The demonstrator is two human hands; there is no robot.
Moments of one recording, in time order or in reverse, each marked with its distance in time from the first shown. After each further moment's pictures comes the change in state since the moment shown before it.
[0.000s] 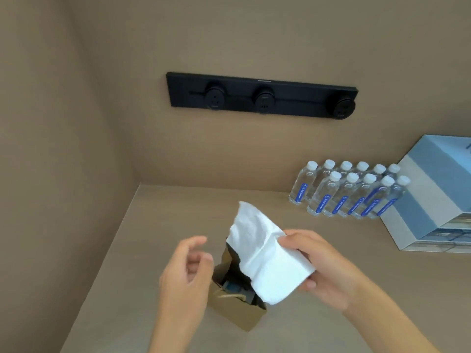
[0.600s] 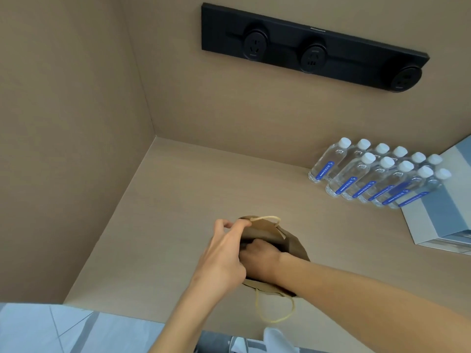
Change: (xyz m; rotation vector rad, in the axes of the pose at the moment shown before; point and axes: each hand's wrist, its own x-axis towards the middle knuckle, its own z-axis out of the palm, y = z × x) left_hand 0.018 -0.058 0.025 0.540 -0.420 -0.101; right_hand 0.125 0.126 0.038 -2.309 -0.642 -0.268
